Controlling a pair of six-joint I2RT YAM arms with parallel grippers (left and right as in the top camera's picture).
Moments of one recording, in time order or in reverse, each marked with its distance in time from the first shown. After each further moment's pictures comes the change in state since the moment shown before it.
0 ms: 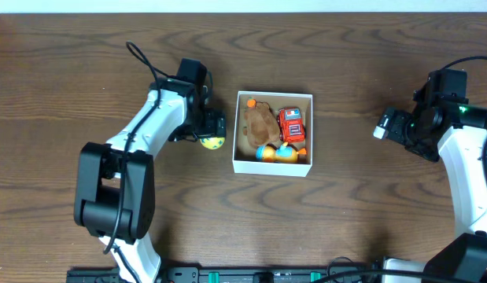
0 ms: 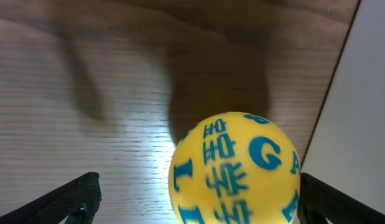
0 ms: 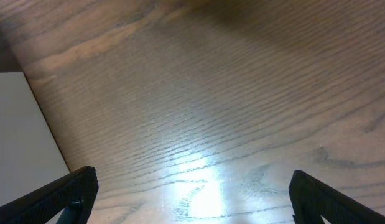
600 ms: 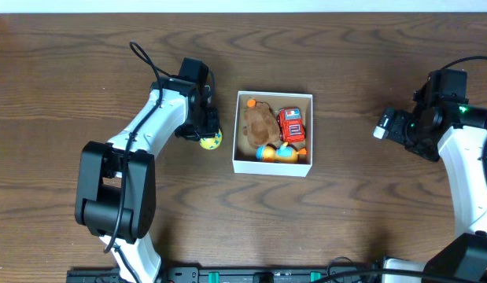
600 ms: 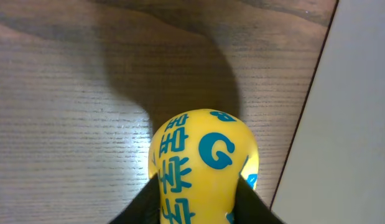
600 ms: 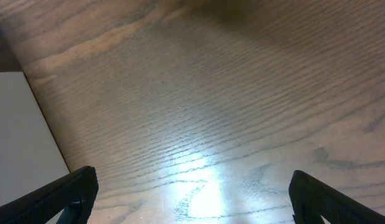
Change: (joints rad) left arm -0.003 0.002 0.010 0.000 0.027 -0.019; right arm 0.000 0.000 0.000 0.000 0.000 -0.001
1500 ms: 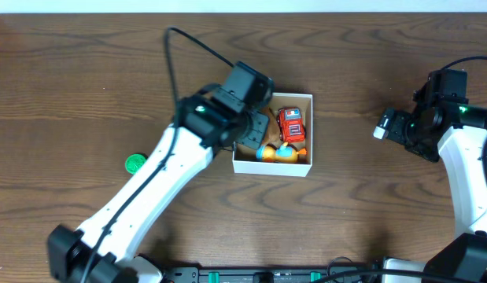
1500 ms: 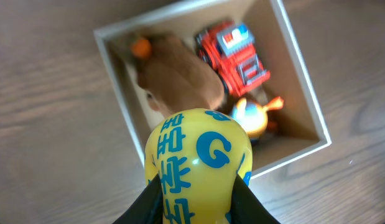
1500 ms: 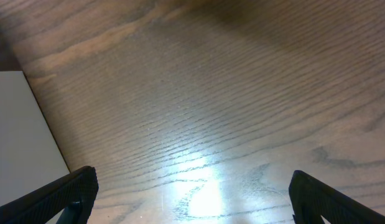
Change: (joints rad) left arm -0.385 -0.327 0.140 -0.126 -0.124 0.084; right arm 0.000 0.000 0.000 -0.002 0.000 -0.001
